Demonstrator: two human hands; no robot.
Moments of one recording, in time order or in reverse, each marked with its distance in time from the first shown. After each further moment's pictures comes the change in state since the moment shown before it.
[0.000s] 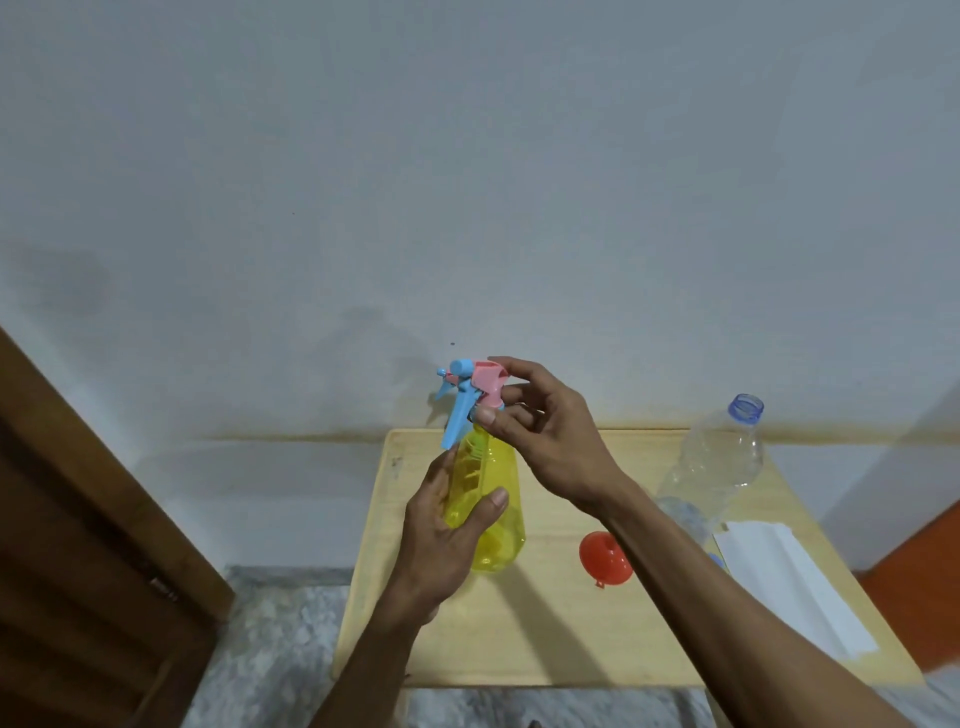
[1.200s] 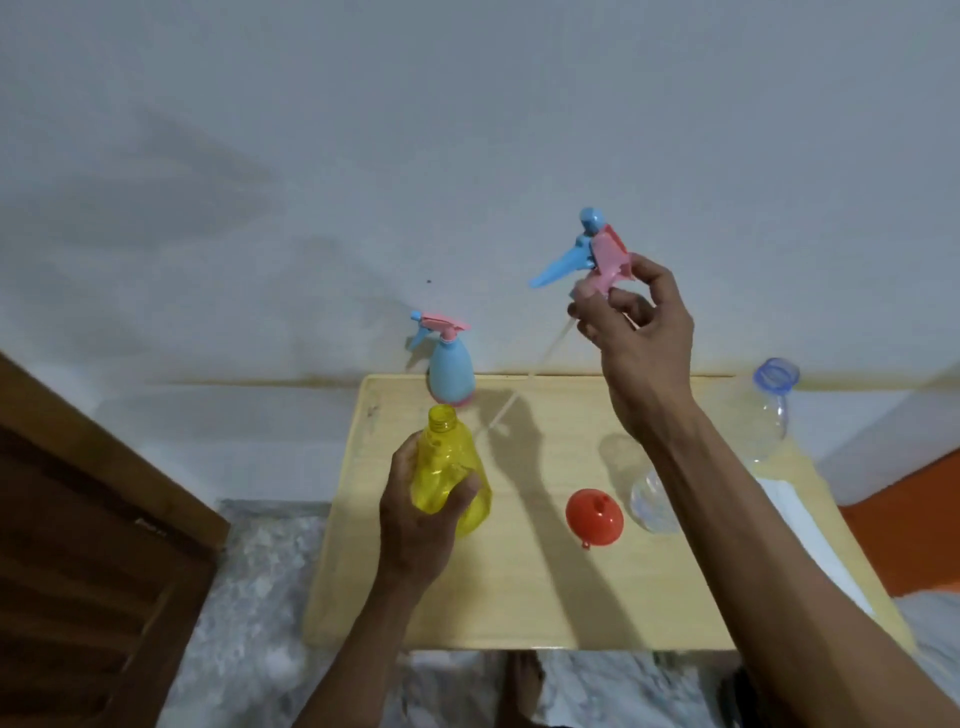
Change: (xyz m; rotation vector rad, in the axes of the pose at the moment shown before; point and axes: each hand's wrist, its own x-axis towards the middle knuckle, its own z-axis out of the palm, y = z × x) left_hand 0.024 -0.081 0.018 0.139 0.231 -0.042; right_hand 0.050 0.021 -0.076 0.068 0.542 0.096
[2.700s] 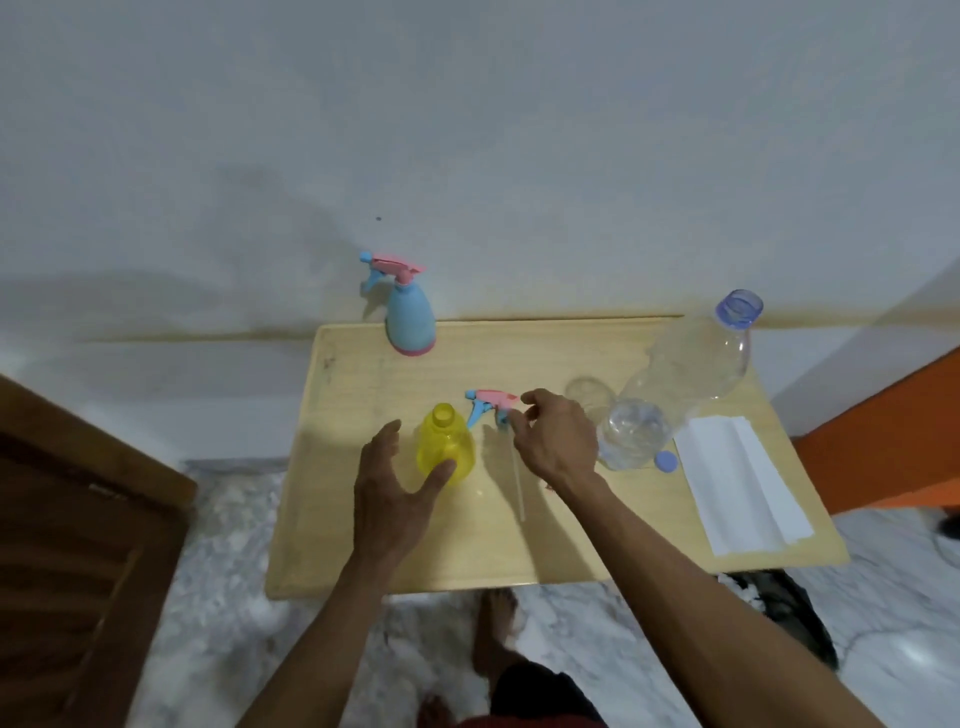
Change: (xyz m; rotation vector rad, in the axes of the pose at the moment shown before) left_hand -0.012 -0.065 0.014 0.437 -0.038 -0.070; right_hand -0.057 0.158 -0.039 -1.077 -0.218 0.217
